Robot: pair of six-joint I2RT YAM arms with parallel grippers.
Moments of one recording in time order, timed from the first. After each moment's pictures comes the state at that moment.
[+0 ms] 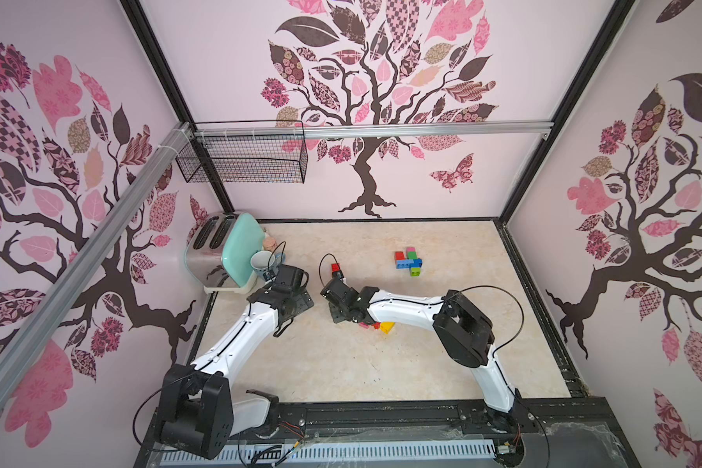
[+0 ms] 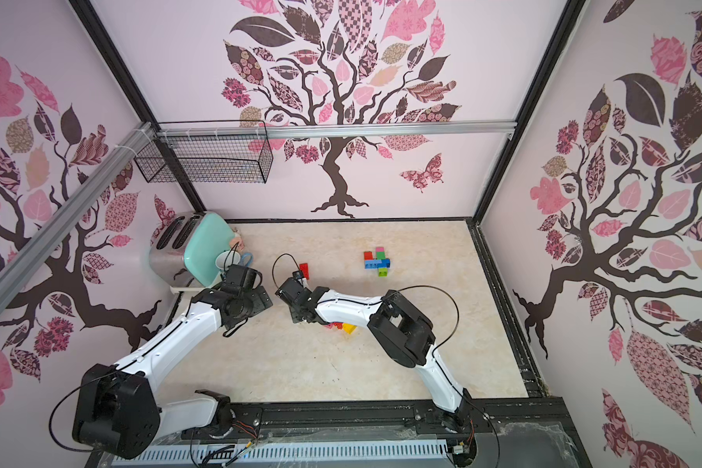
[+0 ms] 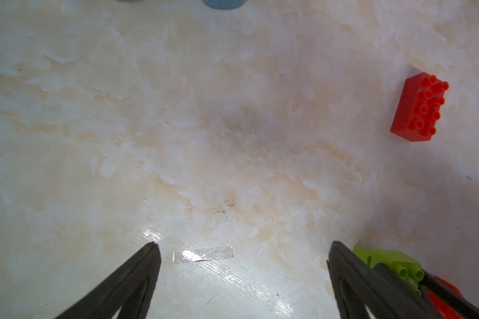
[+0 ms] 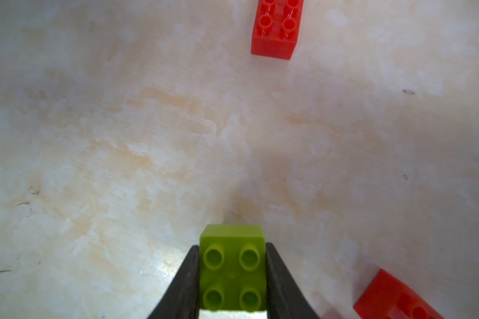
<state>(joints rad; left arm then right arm) -0.27 1.27 0.86 -0.71 -0.25 -0.75 1.01 2.17 1.62 -0.47 0.29 0.57</state>
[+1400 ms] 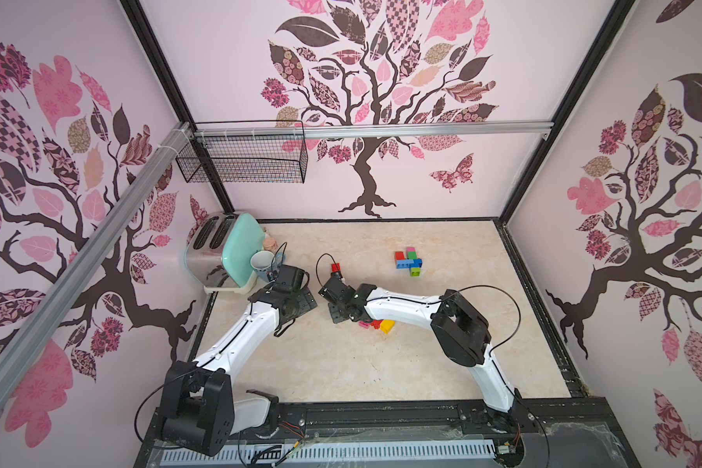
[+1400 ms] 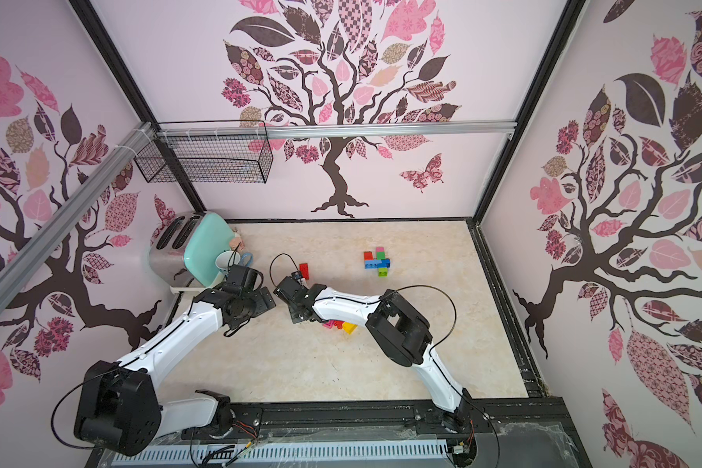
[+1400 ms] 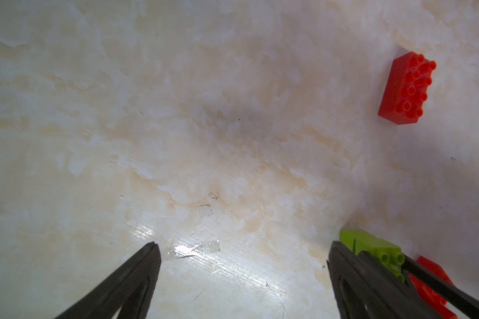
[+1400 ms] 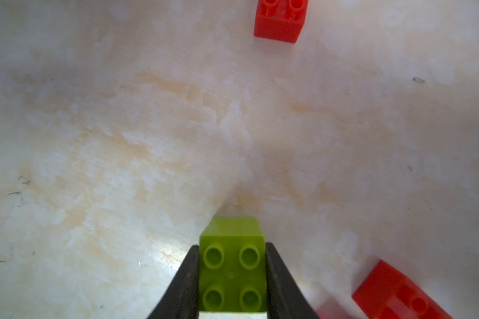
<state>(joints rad) -0.27 1.28 0.85 -0.69 -0.18 -0.73 1.01 2.17 1.61 -0.53 0.26 0.58</state>
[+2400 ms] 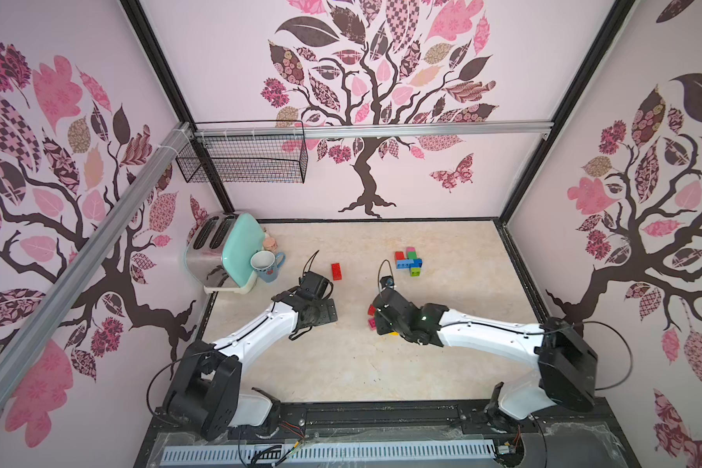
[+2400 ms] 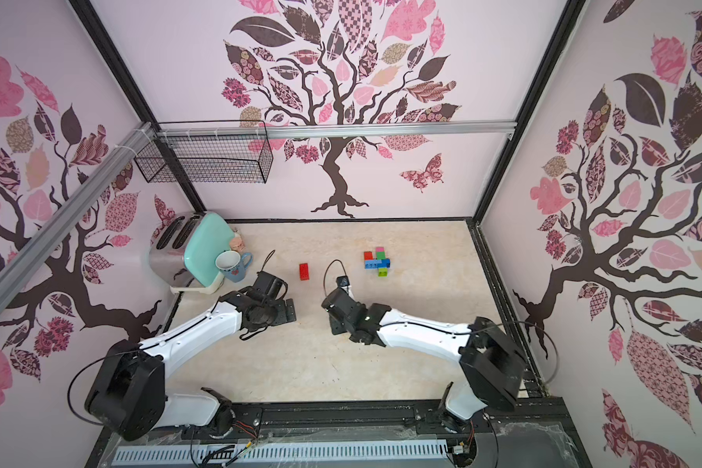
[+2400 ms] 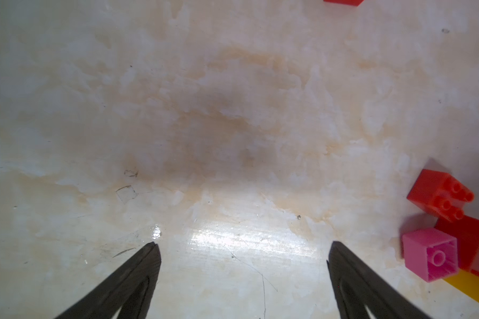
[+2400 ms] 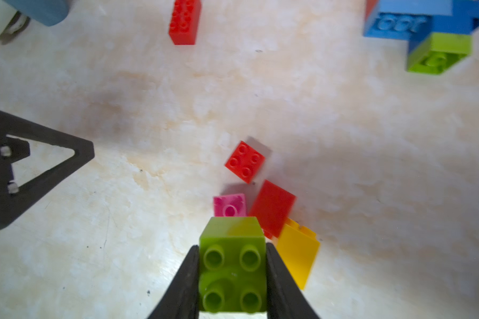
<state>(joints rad) -0.47 1.41 0.84 -0.63 -0.12 -0.63 0.96 1.47 0.93 -0.37 0.30 0.66</state>
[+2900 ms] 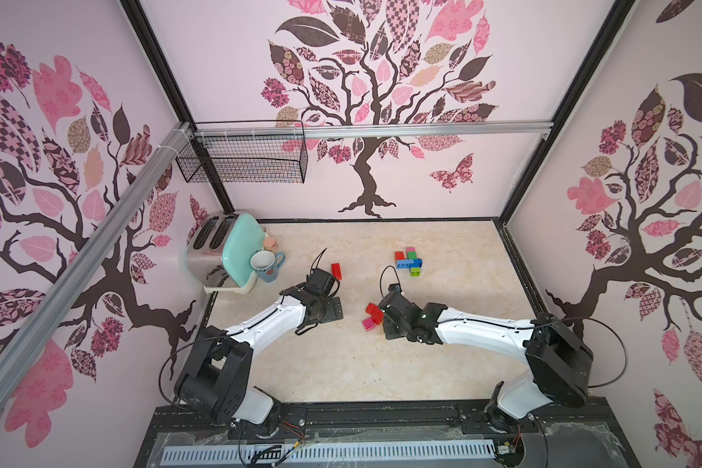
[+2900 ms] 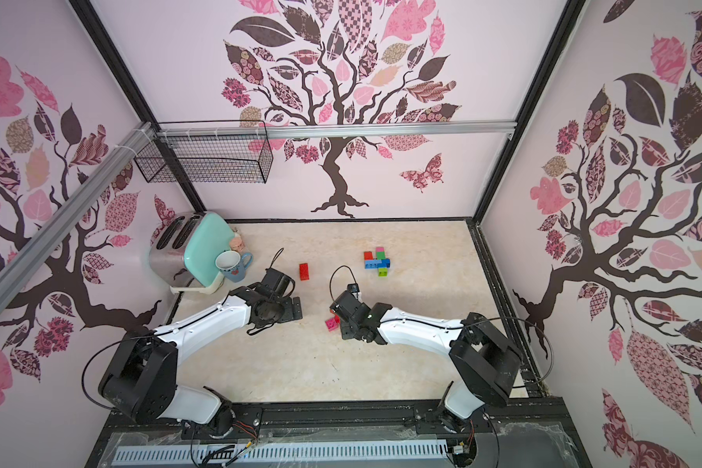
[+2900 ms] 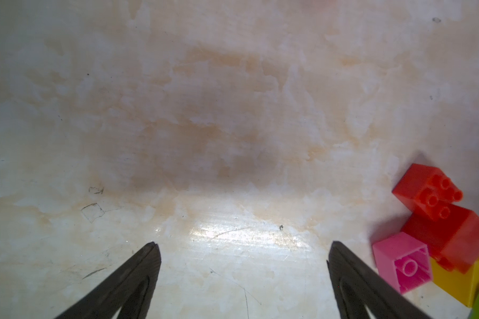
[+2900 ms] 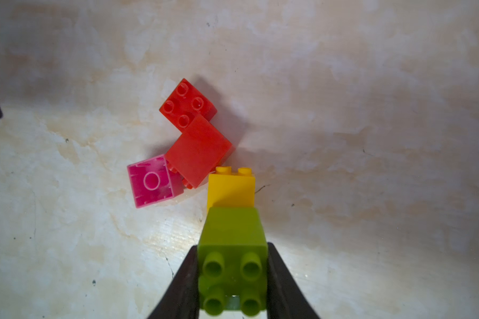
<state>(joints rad) -0.49 1.47 0.88 -0.62 -0.11 -0.63 0.93 1.58 0.95 -0.45 0.24 0.68</state>
